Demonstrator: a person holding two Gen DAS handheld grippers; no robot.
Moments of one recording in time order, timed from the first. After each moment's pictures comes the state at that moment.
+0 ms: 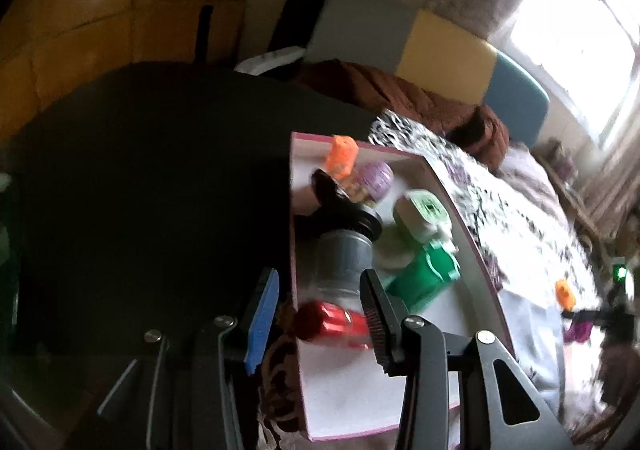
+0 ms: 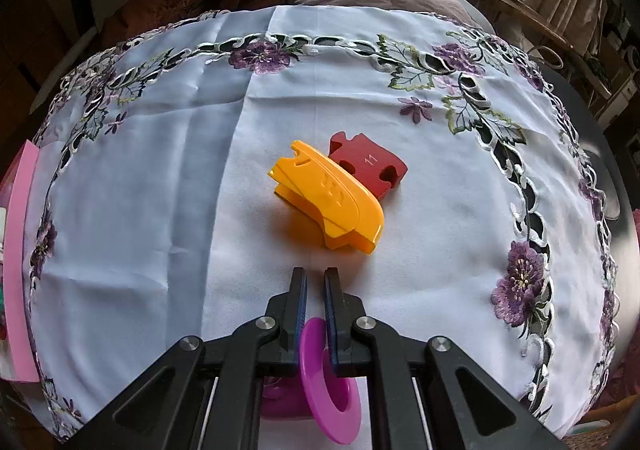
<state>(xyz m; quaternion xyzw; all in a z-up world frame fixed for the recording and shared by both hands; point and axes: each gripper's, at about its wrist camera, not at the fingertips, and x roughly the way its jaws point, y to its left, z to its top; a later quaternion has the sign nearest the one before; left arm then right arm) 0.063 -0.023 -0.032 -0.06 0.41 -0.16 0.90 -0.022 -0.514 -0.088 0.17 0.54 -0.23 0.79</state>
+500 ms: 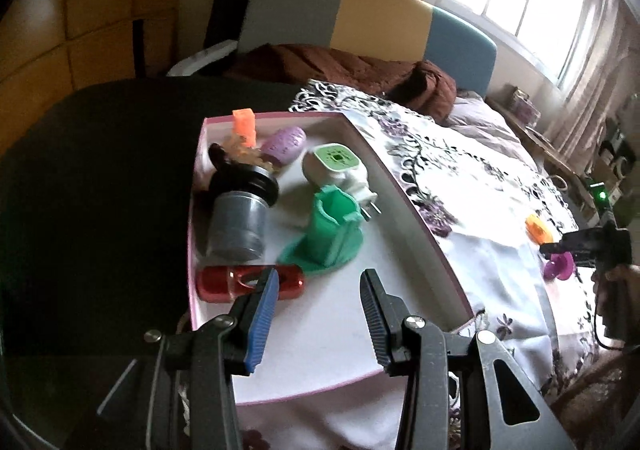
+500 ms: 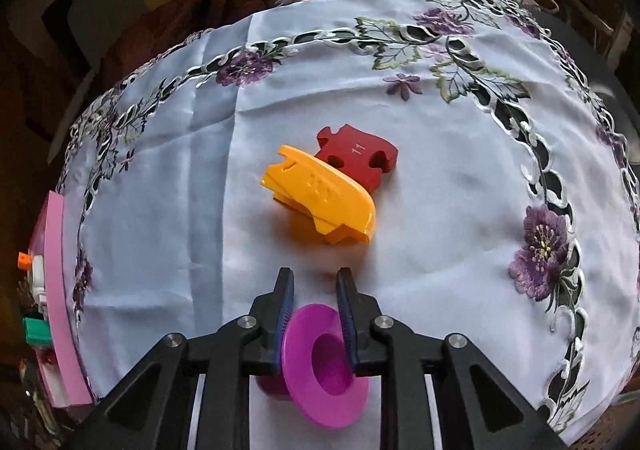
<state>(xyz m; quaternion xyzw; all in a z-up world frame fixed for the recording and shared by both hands) 0.032 -0.077 -0.032 0.00 0.41 -0.24 0.88 -0.036 -0.537 -0.086 0.28 0.52 -0.22 0.78</state>
